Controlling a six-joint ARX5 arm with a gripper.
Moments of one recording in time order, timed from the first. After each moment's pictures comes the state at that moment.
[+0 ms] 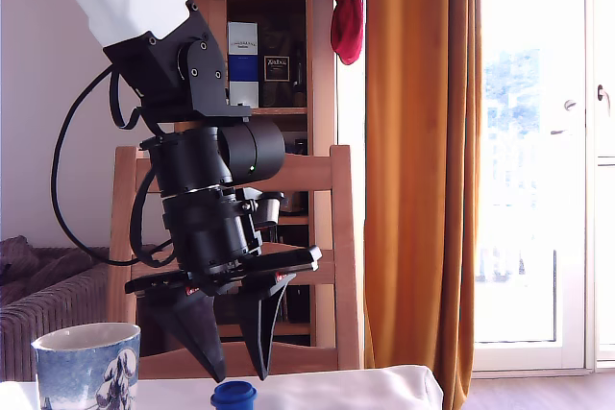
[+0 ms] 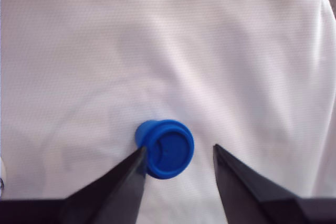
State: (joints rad) arm -0.62 2.10 1.33 -0.62 0.14 -0.29
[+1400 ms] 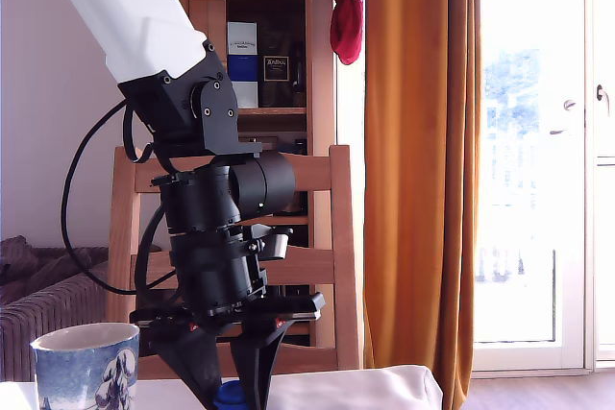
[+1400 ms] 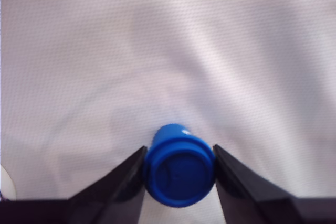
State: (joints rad) arm -0.64 2.18 1.33 -0.58 0.10 -0.27
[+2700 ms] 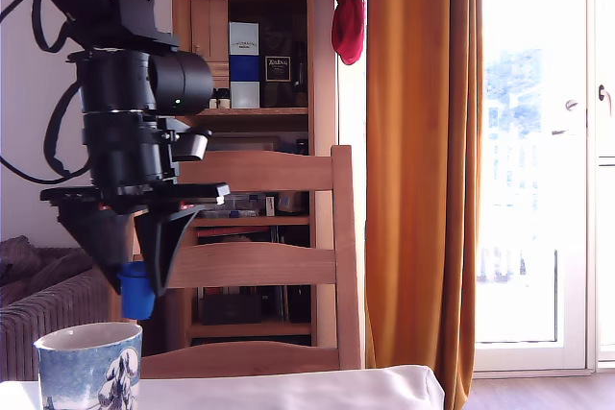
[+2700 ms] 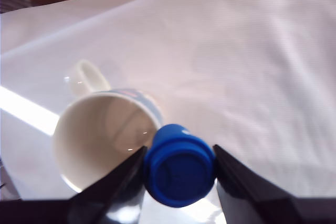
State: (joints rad) arm -0.46 1.91 1.33 -0.82 -0.03 -0.18
